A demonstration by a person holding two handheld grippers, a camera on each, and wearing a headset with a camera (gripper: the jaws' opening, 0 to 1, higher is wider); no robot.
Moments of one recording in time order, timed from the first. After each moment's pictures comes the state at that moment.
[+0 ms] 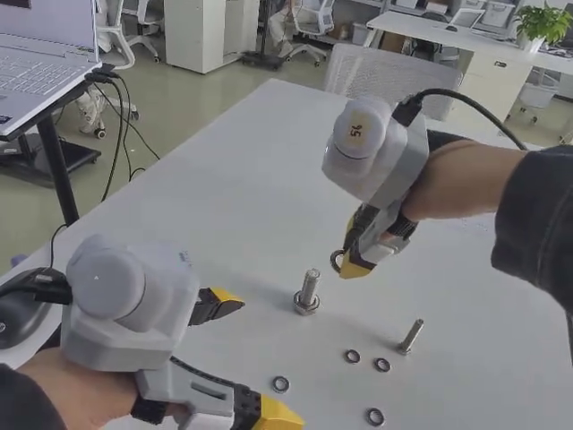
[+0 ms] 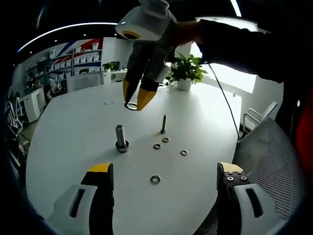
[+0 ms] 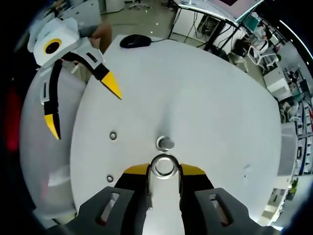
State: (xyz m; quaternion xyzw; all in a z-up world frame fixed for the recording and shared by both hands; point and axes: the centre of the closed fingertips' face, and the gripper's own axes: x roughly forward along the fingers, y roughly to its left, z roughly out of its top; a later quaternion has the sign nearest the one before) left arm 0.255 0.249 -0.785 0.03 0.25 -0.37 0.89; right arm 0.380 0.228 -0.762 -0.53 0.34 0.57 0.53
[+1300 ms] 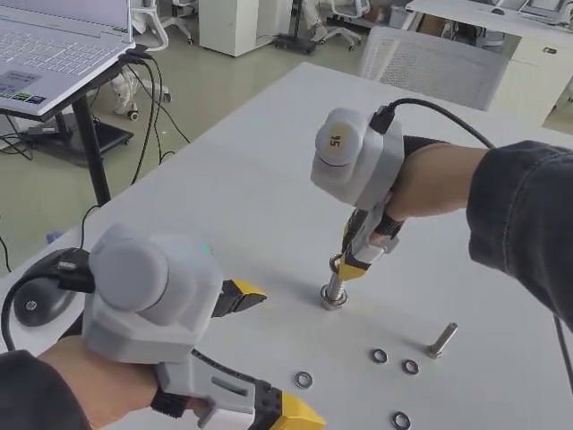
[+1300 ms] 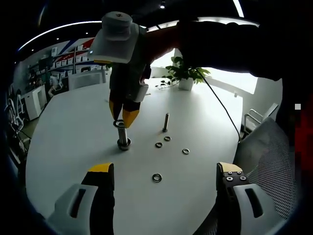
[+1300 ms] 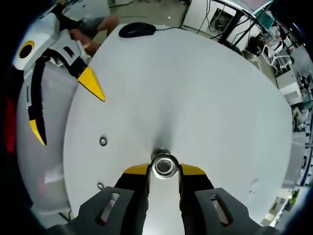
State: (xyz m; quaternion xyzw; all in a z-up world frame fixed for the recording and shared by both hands) left arm 0.254 0.250 -0.791 0.02 0.25 -0.37 0.89; right arm 0.383 0.251 -0.812 -0.54 0.37 0.59 0.48
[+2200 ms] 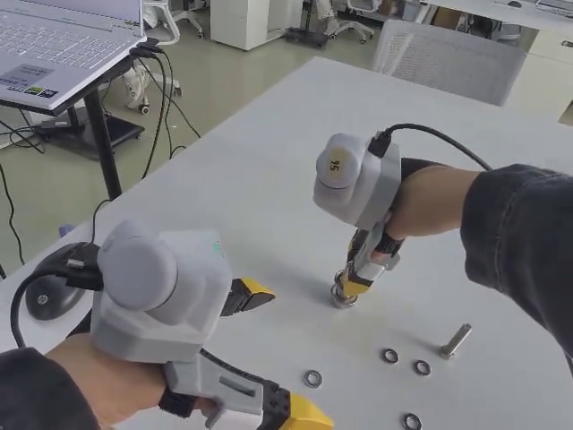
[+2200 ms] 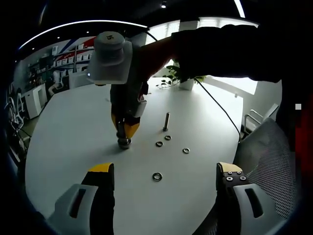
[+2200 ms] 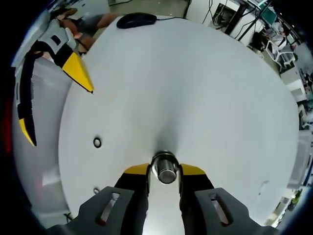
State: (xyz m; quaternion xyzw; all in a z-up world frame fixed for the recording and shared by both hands) left arm 0.255 0.251 -0.797 0.02 0.26 -0.37 0.89; right arm 0.389 0.253 -0.855 -0.54 0.39 0.59 0.46
